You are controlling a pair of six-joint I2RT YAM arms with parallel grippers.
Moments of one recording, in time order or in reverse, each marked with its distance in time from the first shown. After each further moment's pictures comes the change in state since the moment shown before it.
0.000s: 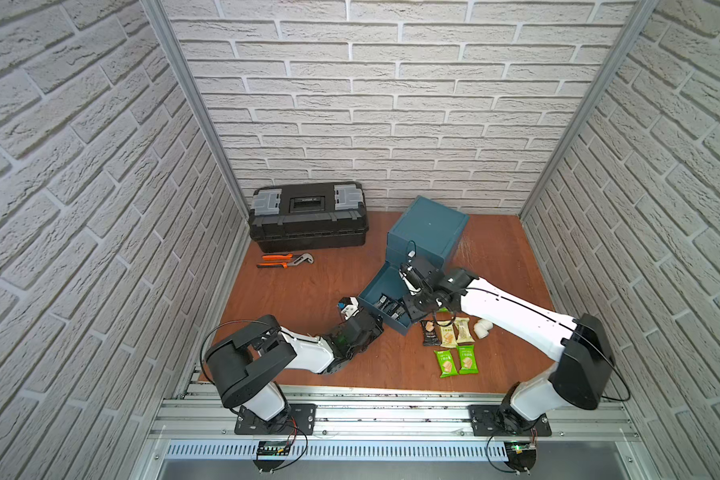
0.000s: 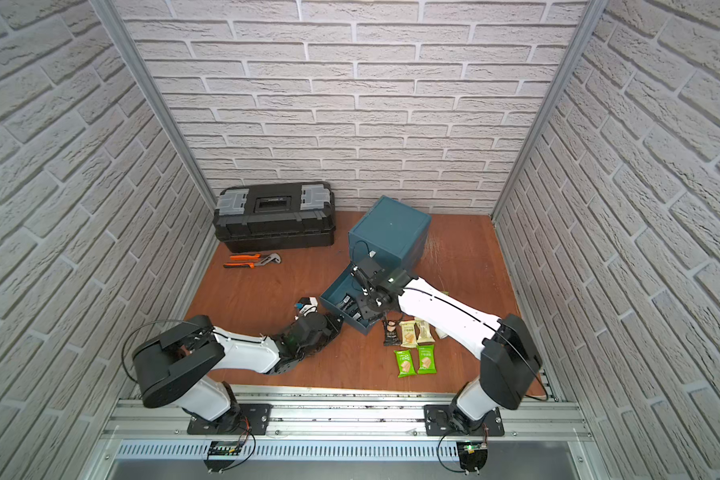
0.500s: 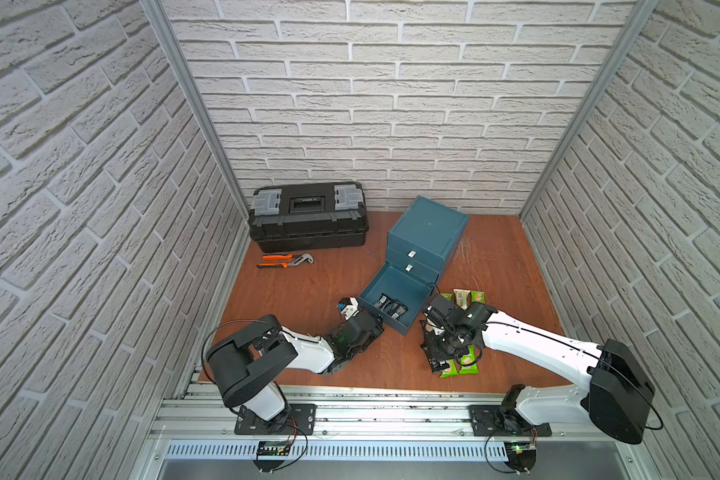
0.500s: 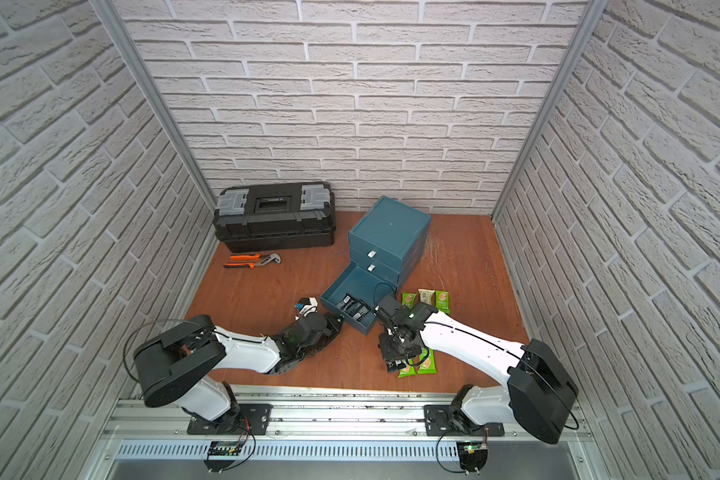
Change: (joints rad) left arm 0.000 0.010 0.002 0.010 0.000 -0.024; right arm 0.021 -0.167 -0.391 0.006 -0.192 0.262
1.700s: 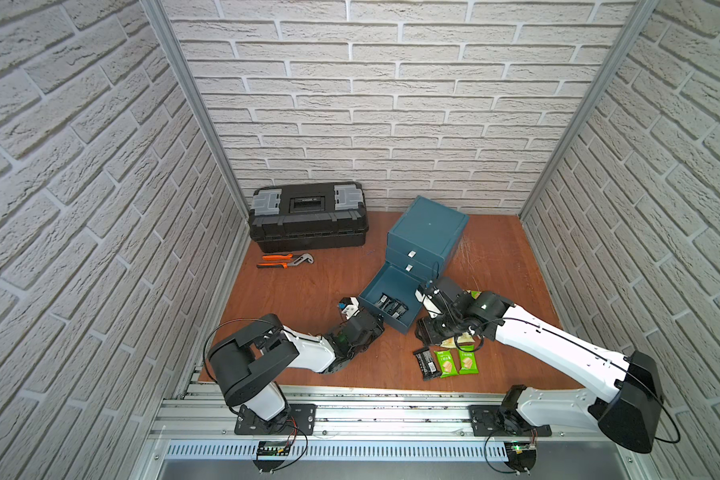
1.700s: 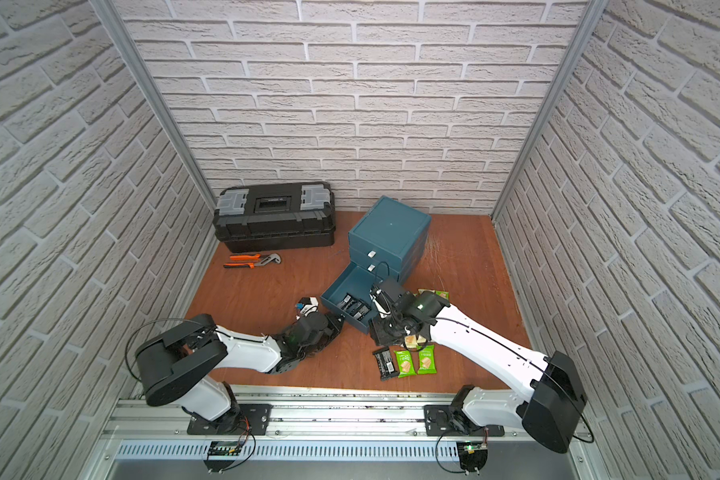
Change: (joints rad) left arm 0.000 0.007 0.008 -0.002 -0.003 -0.002; right arm -0.005 -0.034 0.263 -0.032 0.061 -0.294
